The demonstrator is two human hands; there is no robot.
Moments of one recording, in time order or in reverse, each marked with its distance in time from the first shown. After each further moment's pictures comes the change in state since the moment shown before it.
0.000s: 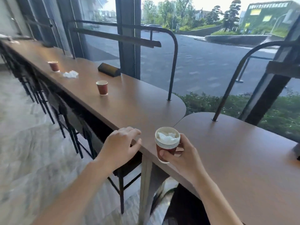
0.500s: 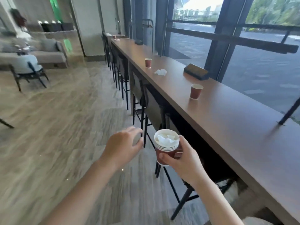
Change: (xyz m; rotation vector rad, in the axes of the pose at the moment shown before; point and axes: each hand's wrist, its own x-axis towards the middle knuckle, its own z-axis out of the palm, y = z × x) left_hand -0.137 -0.264 -0.133 0.106 0.115 -0.486; right_hand 0.033 -0.123 0.310 0.079 -0.498 -0.132
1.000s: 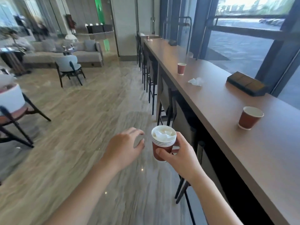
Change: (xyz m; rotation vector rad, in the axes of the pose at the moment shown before) left_hand 0.153 -0.122 0.018 0.099 0.062 -0.225; right_hand 0.244 -0.003 0.077 0.067 -0.177 -0.072
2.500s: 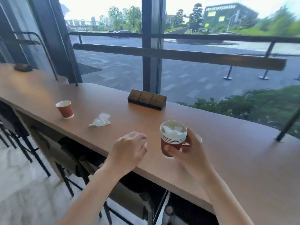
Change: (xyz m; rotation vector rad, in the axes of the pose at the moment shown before) left_hand 0.399 0.140 0.166 -0.351 -0.249 0.860; right_hand 0.212 0.042 -0.167 -0.172 0.962 0.251
